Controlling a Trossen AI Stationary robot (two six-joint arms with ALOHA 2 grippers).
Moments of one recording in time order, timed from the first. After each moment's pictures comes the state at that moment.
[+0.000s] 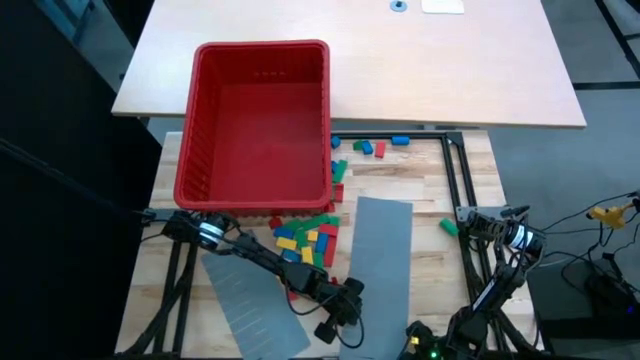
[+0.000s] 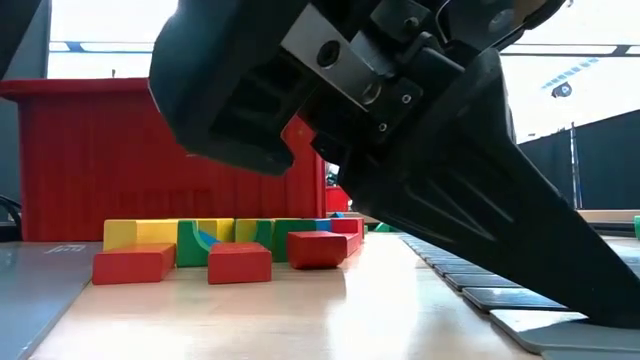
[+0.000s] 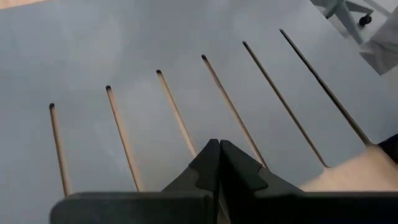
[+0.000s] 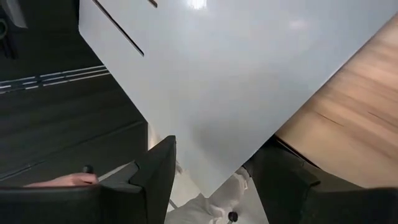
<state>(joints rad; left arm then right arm) -0.42 2.34 1.58 0.00 0.18 0.04 1.09 1.97 1.05 0.04 0.42 2.15</state>
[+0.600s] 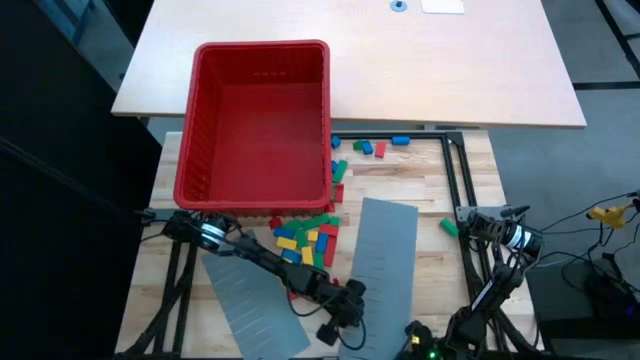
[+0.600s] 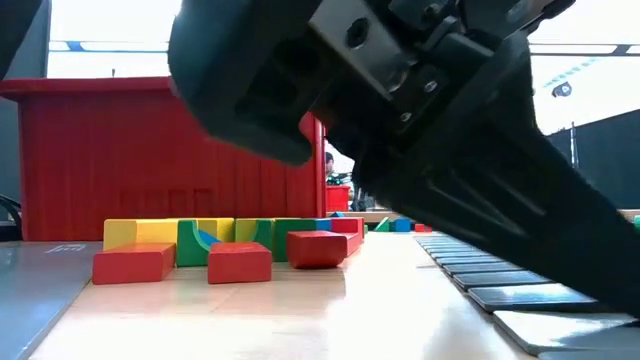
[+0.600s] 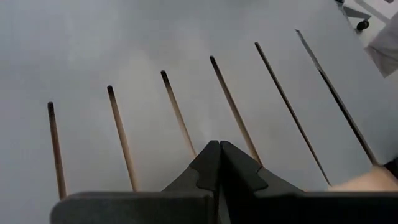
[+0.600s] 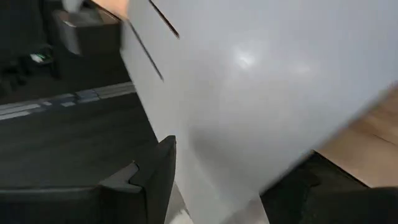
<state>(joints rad) -0.42 2.34 1.62 0.00 0.18 0.04 1.07 1.97 1.05 0.12 0.57 2.14</state>
